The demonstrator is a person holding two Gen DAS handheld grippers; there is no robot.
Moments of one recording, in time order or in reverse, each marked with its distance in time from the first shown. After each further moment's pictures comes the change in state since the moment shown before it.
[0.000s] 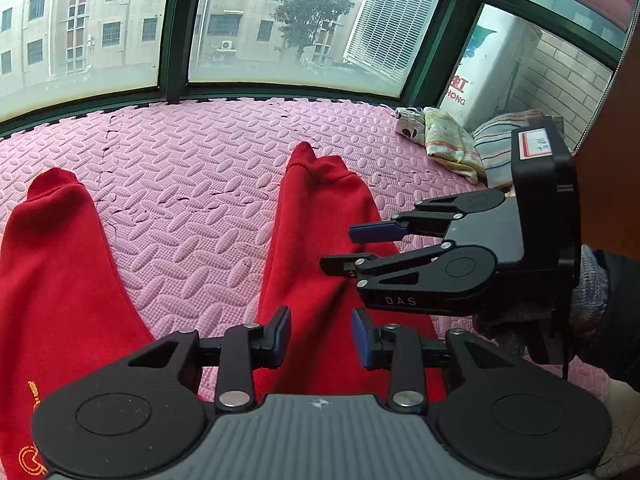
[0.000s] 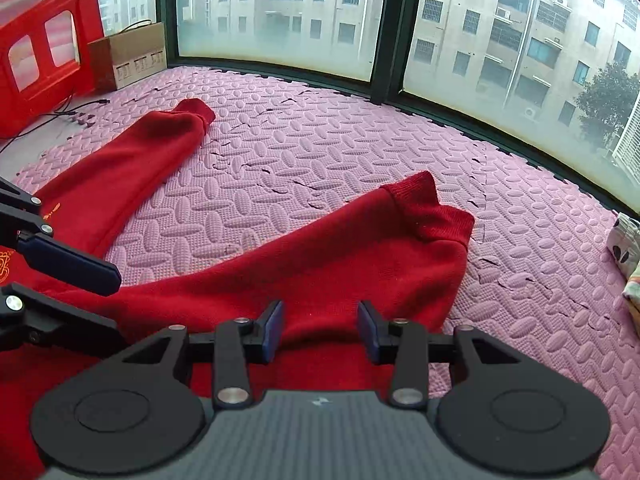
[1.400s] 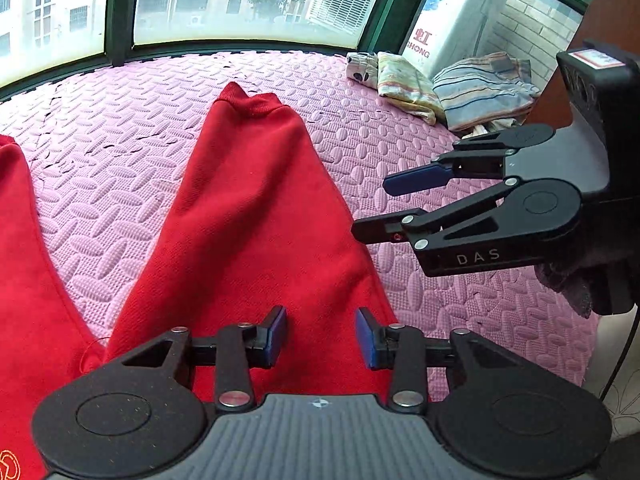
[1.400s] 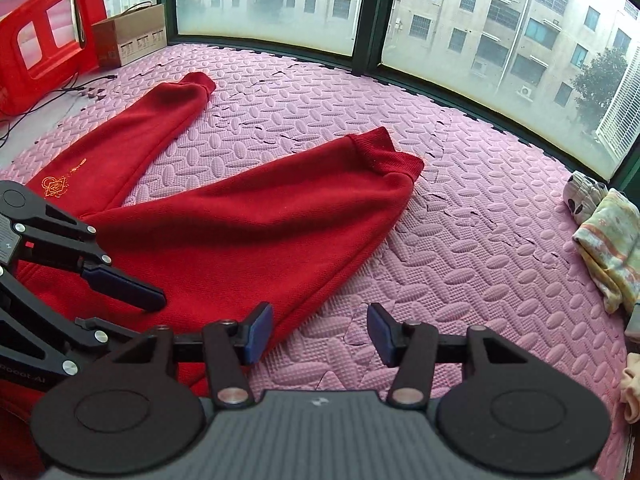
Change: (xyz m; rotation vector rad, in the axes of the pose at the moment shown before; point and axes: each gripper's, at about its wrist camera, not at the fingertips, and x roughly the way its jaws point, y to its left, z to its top) left arm 0.020 -0.051 -0.027 0.042 0.098 -0.088; right arm -0.066 -0.018 -0.038 0.024 0.076 -0.010
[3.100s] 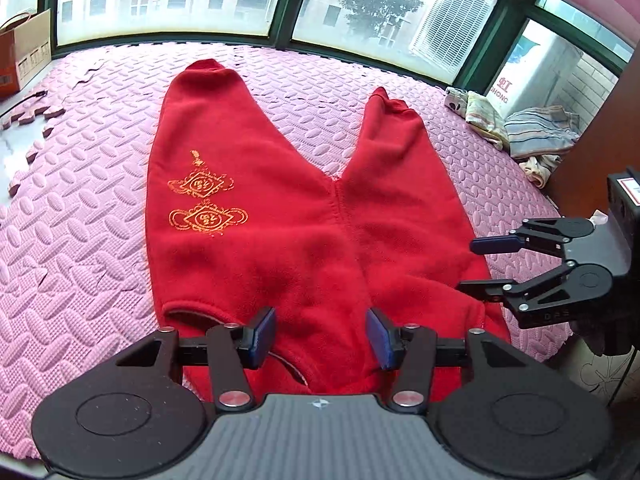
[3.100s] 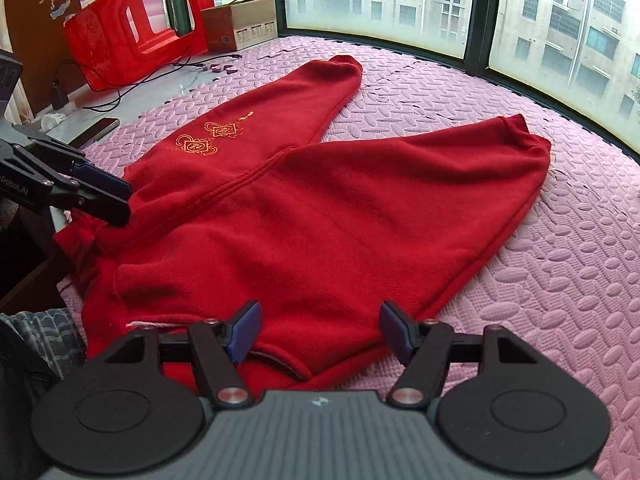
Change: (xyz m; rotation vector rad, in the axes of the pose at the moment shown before) left arm -0.159 0.049 -0.131 -0.236 -0.084 0.195; right arm -0.052 0.114 -0.062 -0.087 -0.011 0.201
